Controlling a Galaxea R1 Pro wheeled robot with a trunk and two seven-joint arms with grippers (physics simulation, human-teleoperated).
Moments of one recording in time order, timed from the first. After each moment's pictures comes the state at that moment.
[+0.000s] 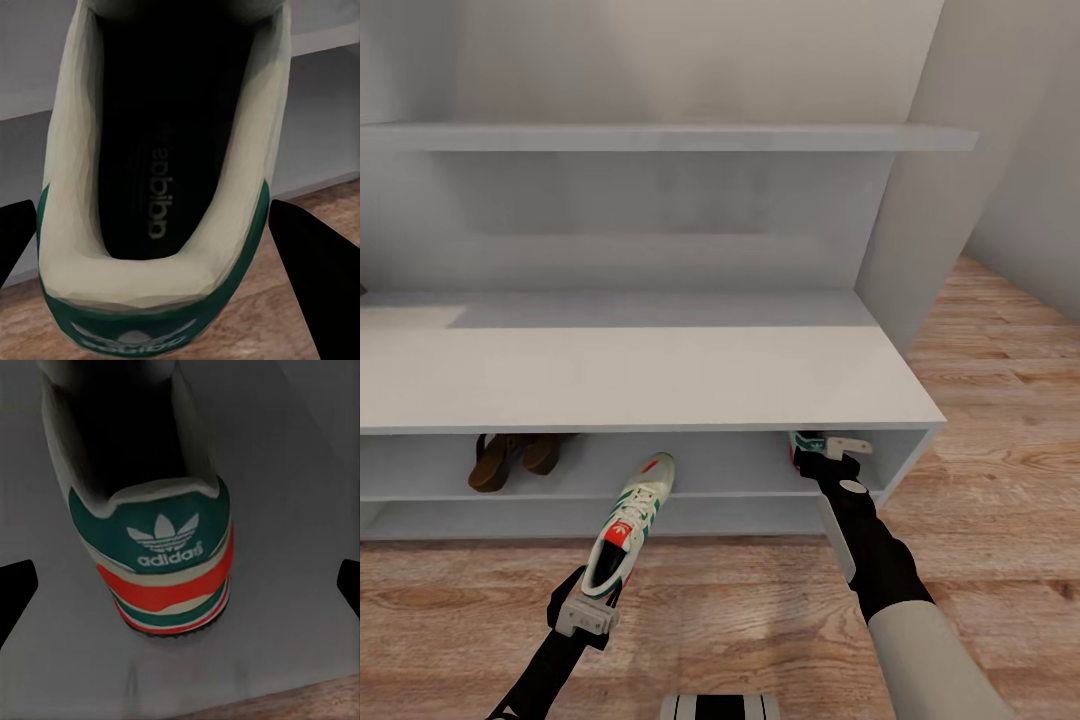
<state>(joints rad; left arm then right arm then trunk) -0.06 0.09 -0.06 -1.11 -0.08 -0.37 -0.17 -0.66 0.12 -0.01 -1.01 -0.05 0.34 -0.24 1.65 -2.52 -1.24</state>
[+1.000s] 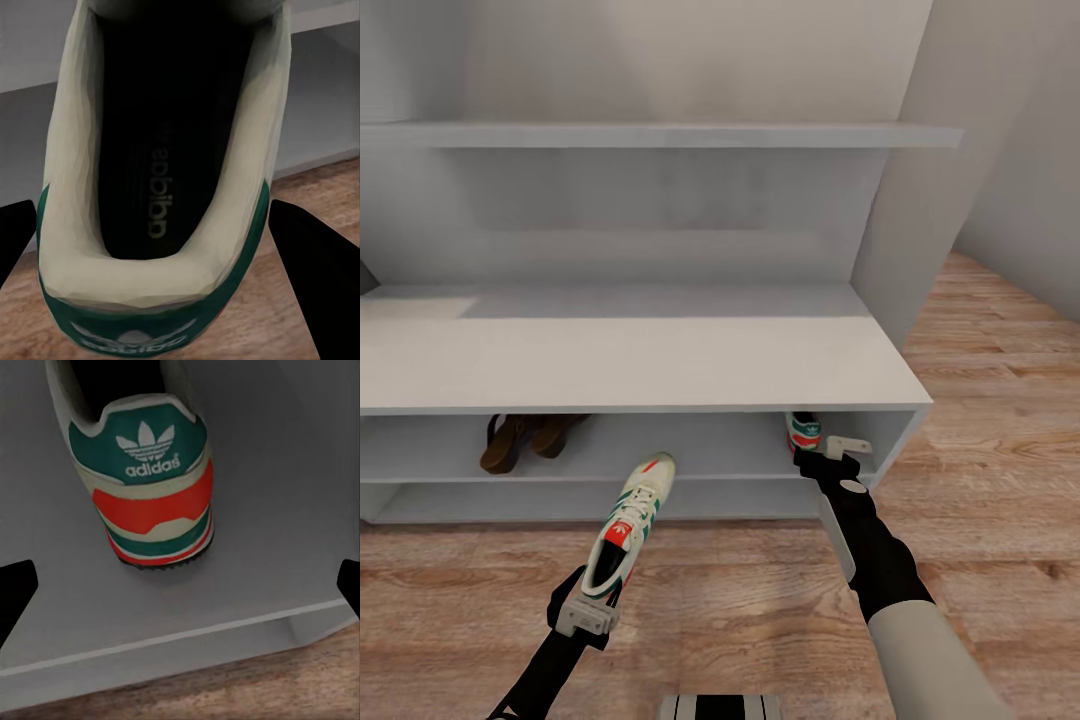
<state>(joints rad) -0.06 0.09 -0.06 -1.11 -0.08 -0.37 -0.17 -0.66 0.12 -0.01 -1.01 -0.05 0.34 -0.24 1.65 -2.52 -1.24</state>
